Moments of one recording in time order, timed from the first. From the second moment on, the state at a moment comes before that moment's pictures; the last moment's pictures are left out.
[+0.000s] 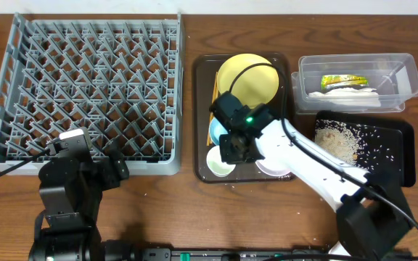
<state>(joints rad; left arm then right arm) 0.08 0.58 0.81 -0.84 -0.08 -0.15 0.74 1.79 1.33 -0.99 -0.06 0.66</state>
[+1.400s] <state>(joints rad) 0.08 0.92 0.81 -0.45 0.68 -0.96 0.29 1.60 1.40 -0.70 -0.80 0.36</state>
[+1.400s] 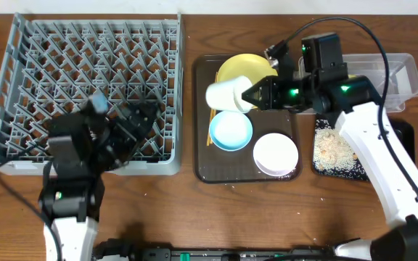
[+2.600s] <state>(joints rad) 0.08 1.14 0.81 -0.22 1.26 -0.98 0.42 1.85 1.40 -0.19 -1.30 0.45</state>
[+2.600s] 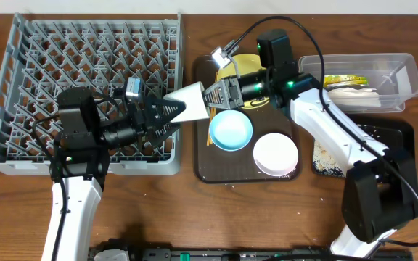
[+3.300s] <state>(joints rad) 0.08 1.14 0.81 -0.22 1.26 -0.98 0.47 1.85 1.40 -0.20 -1.29 0.46</state>
